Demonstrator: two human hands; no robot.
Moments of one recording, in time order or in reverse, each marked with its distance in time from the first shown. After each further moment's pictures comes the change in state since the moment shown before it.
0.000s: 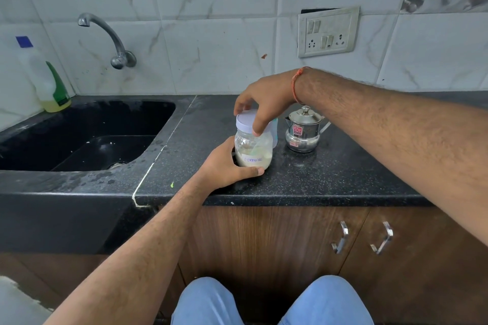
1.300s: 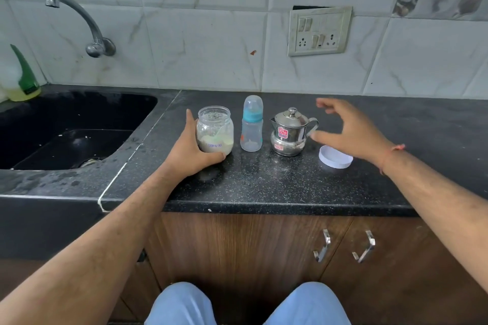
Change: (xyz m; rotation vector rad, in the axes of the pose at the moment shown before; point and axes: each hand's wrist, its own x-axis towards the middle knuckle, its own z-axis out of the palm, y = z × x) left_hand 0.022 -0.005 -0.024 -0.031 0.138 -0.107; right_hand -0.088 0.147 0.136 0.525 0.689 0.241
